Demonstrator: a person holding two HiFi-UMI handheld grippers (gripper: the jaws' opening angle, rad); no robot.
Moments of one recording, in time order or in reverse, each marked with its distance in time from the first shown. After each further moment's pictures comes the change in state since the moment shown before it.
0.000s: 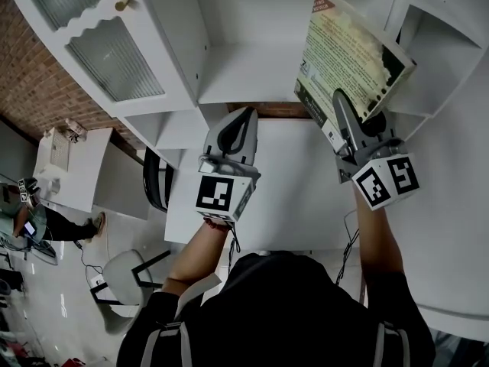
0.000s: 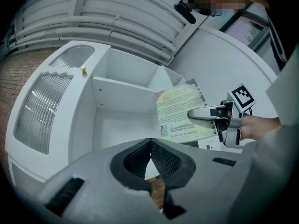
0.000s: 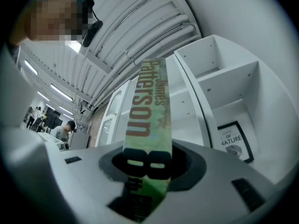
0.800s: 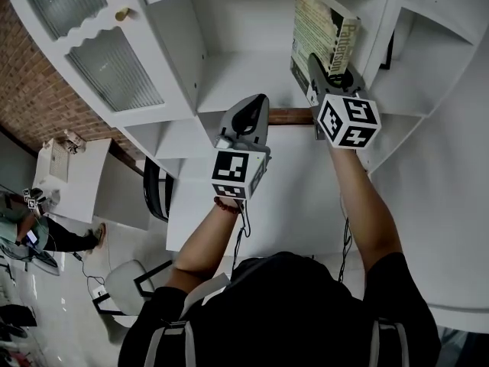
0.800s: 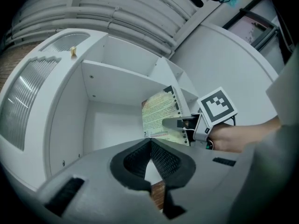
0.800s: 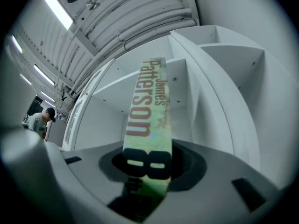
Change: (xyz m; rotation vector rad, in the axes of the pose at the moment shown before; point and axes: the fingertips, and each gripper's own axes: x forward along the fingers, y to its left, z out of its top) left arm 0.053 0.001 -0.017 -0.025 0.047 -0.038; right arm 0.097 -0.052 -0.043 -0.065 0.063 -0.206
